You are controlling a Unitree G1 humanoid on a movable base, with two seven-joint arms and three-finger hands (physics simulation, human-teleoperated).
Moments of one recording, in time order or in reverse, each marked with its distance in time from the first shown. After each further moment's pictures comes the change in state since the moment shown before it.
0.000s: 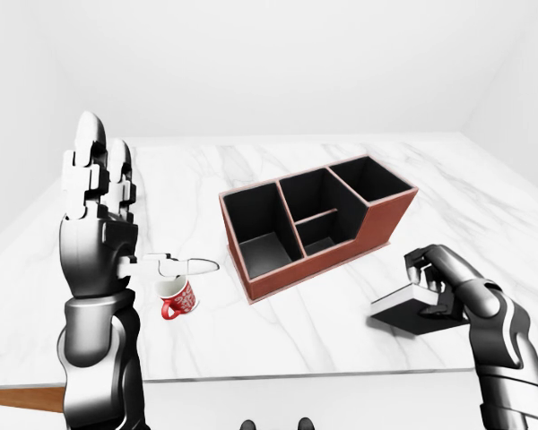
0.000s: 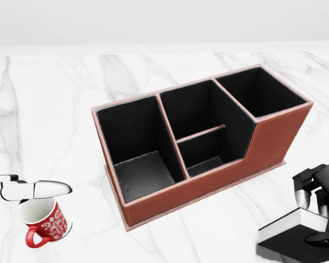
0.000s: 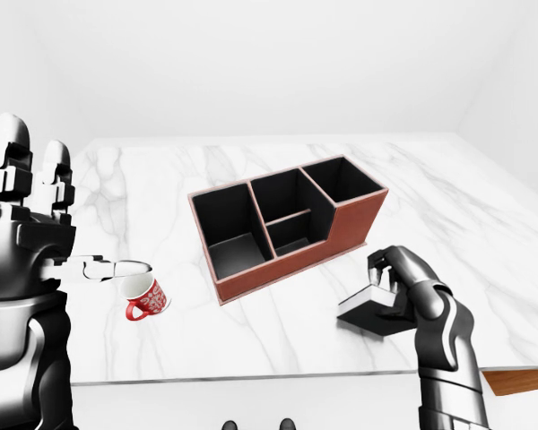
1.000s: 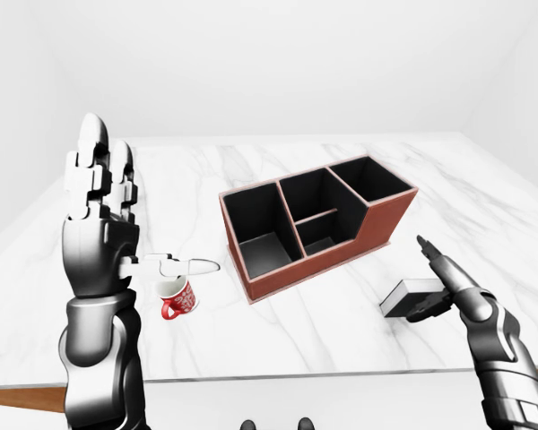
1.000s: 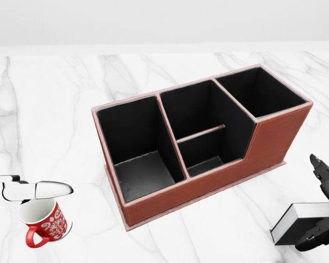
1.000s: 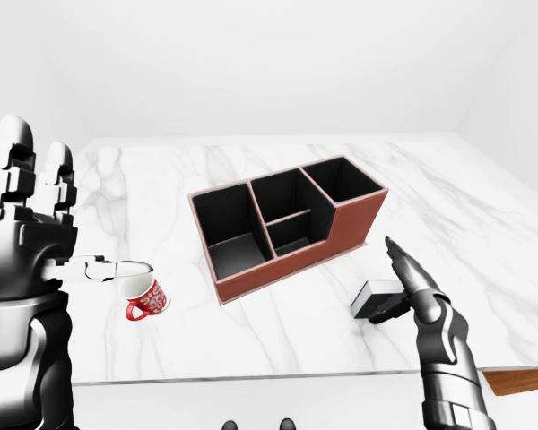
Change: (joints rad) left arm 0.002 -0.002 -0.004 0.003 0.005 0.000 -0.002; right arm -0.039 -0.046 0.029 0.270 0.070 -0.049 -0.163
